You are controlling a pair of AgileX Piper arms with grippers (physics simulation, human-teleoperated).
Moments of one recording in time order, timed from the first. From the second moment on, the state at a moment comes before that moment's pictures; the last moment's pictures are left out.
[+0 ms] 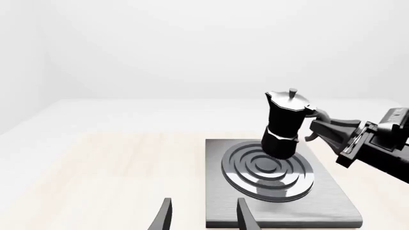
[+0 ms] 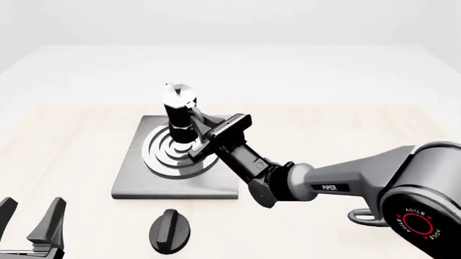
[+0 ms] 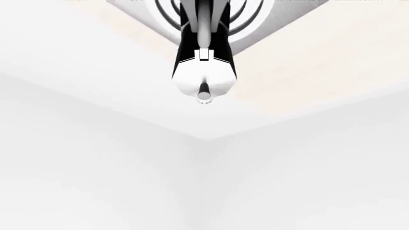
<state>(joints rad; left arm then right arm) 0.00 0.00 0.00 0.00 0.00 0.74 2.01 -1.07 -0.97 -0.07</state>
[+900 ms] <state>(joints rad) 0.00 0.00 0.00 0.00 0.00 0.73 2.06 -1.15 -0.84 -0.05</state>
